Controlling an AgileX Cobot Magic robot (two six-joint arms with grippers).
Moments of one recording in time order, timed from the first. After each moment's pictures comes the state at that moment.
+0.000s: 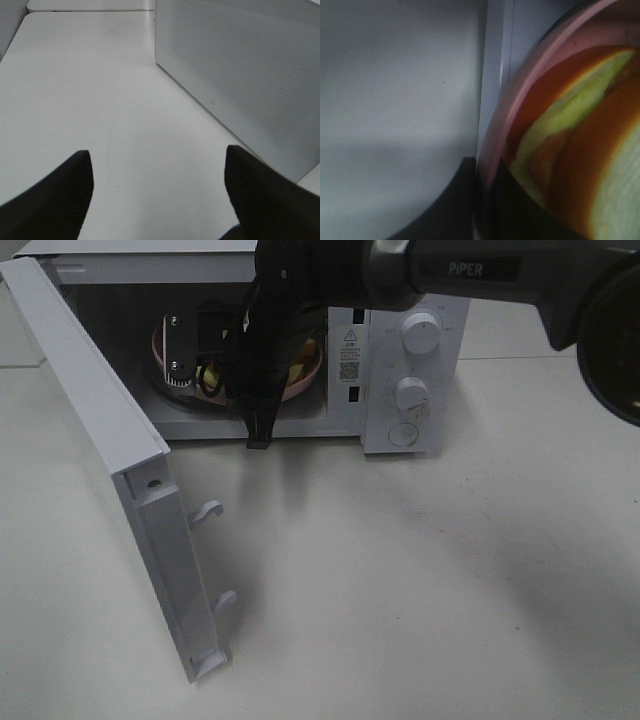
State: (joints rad) left arm 0.04 0.00 -0.52 -0.11 1.08 0.11; right arm 0.67 2.31 -1.94 0.00 0.64 -1.07
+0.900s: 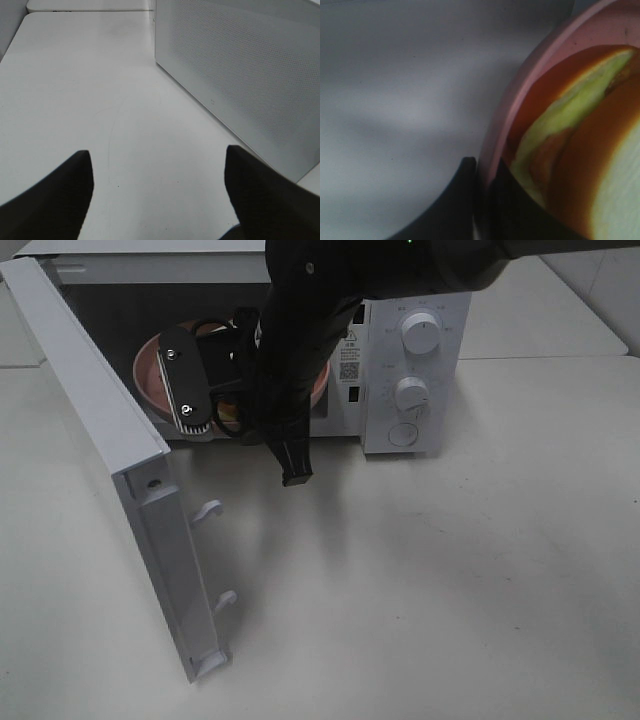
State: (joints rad) left arm 0.04 0.00 -0.52 -0.11 1.08 0.11; right arm 0.76 2.03 -1.54 -0.08 0.60 -1.13
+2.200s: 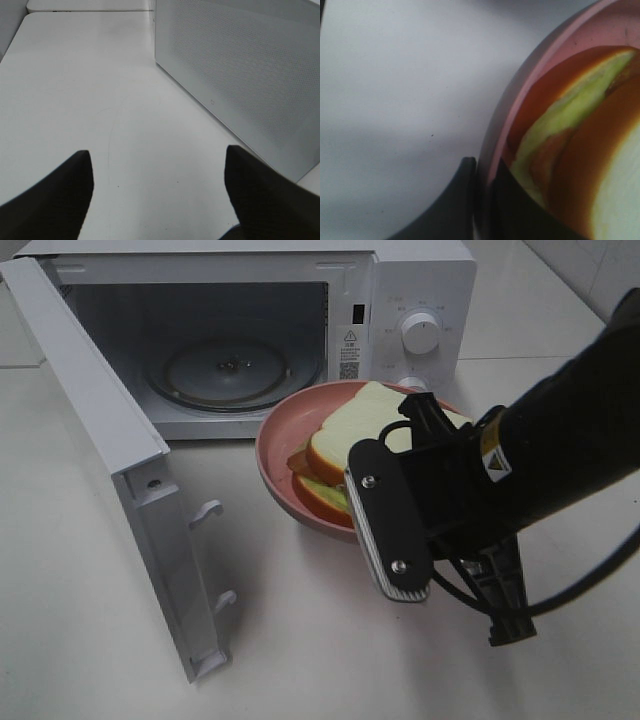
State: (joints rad) left arm 0.04 0.00 -0.52 -0.11 1.08 0.11; right arm 0.76 1.43 -0.75 -0.13 0.44 -1.01
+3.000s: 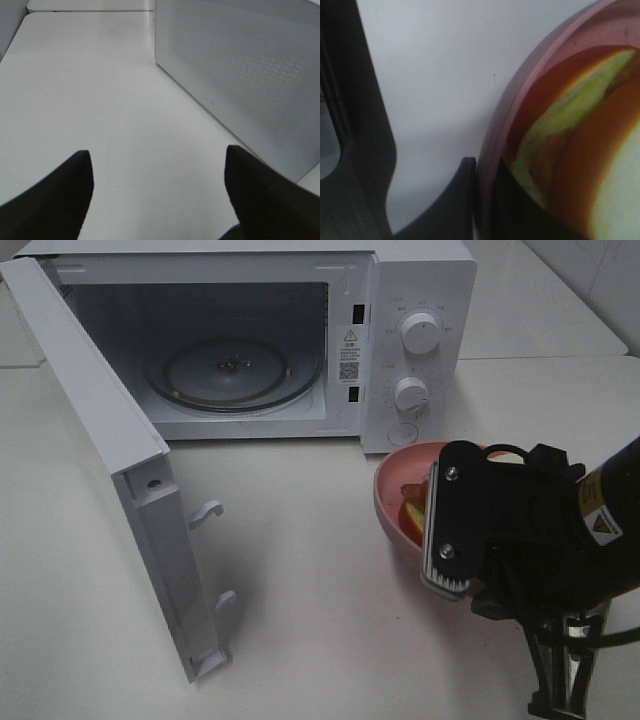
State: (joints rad) left arm 0.04 0.00 -0.52 -0.11 1.08 0.11; right arm 0.76 1.27 -0.62 -0.16 0.59 -0.47
